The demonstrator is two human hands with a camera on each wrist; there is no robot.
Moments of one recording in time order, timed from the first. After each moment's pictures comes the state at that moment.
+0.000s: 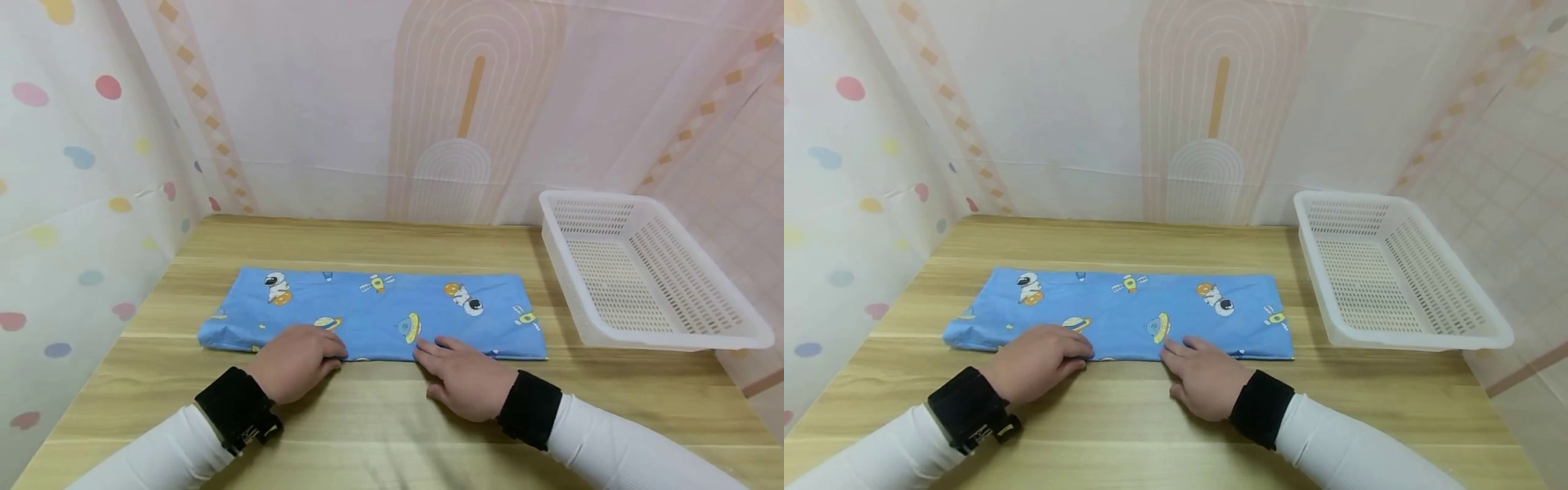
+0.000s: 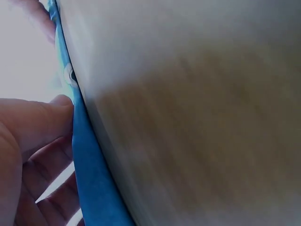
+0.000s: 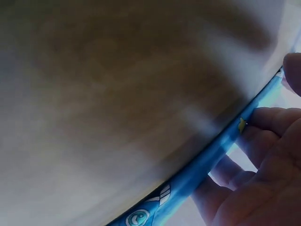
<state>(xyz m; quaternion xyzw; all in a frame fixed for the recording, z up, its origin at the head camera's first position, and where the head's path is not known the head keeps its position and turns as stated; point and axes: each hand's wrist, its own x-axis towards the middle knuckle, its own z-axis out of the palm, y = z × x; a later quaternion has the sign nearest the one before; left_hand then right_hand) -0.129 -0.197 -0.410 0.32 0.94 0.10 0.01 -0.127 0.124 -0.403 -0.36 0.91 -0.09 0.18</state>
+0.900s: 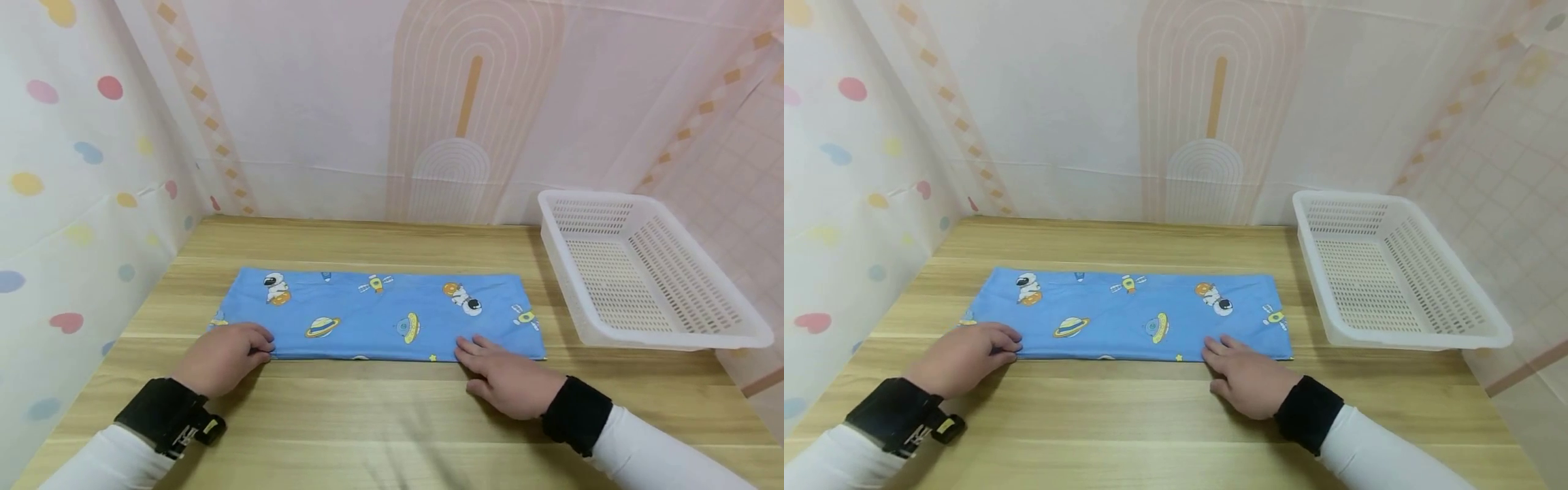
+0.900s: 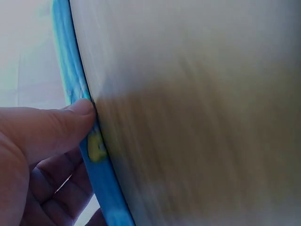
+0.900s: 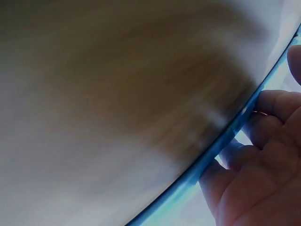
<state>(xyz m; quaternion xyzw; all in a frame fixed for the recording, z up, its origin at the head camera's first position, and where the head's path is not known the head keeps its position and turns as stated) -0.128 -0.285 -0.414 0.18 0.98 0.11 0.01 -0.128 0.187 -0.406 -0.29 0.91 -0.18 0.23</state>
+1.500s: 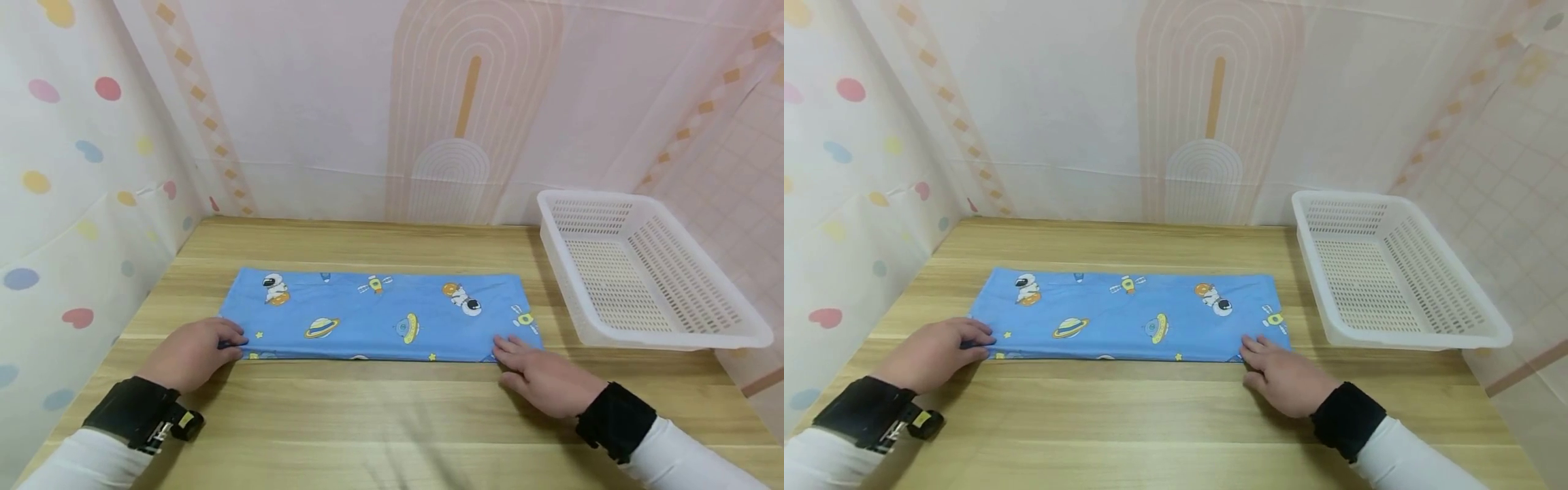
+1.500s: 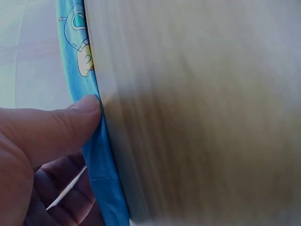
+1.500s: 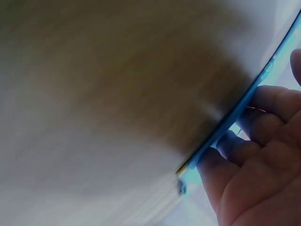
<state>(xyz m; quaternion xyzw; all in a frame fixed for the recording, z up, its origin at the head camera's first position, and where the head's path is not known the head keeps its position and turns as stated) -0.133 -0.325 -0.414 0.11 0.98 0.13 0.03 -0.125 0.234 -0.405 -0.26 0.93 -0.18 0.18</state>
